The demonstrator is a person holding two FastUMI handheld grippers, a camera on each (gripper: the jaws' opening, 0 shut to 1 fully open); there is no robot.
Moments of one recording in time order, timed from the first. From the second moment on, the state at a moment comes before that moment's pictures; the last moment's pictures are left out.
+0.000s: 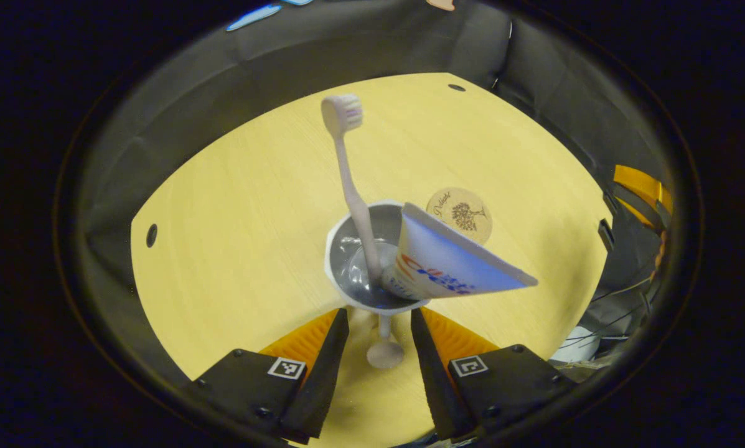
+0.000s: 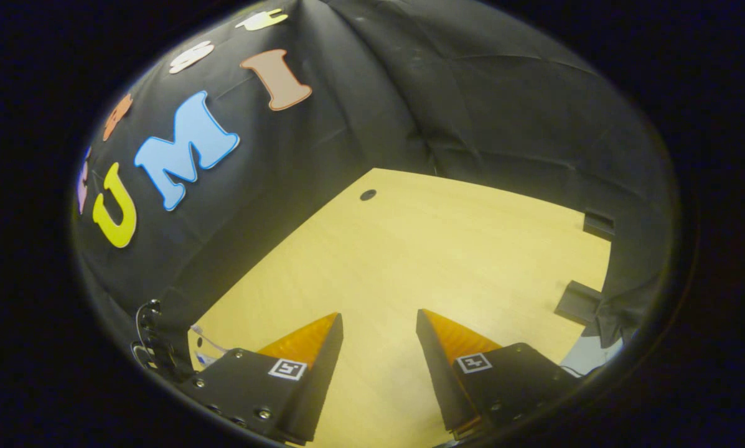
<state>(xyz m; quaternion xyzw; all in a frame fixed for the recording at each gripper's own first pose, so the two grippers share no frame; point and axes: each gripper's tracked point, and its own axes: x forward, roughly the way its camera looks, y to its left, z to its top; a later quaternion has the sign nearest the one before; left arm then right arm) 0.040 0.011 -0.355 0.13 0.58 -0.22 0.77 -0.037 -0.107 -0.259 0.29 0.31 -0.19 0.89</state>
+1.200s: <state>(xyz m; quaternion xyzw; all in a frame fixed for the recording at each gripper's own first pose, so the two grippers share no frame) 0.059 -0.063 -0.352 0.15 0.56 -0.26 0.77 -0.036 -0.128 -0.286 0.30 0.34 -0.19 0.87</state>
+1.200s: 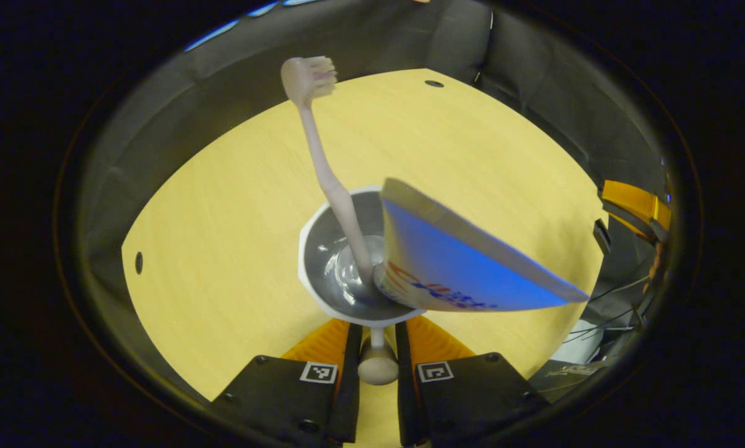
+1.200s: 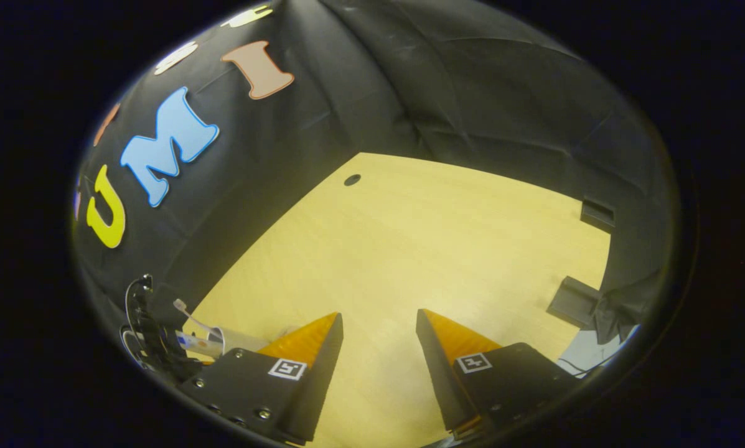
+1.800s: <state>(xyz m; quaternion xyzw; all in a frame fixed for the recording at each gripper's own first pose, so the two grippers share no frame) 0.062 -0.123 -0.358 0.17 0.57 -0.28 0.76 -0.066 -0.182 -0.292 0.33 0.33 -0.24 0.85</state>
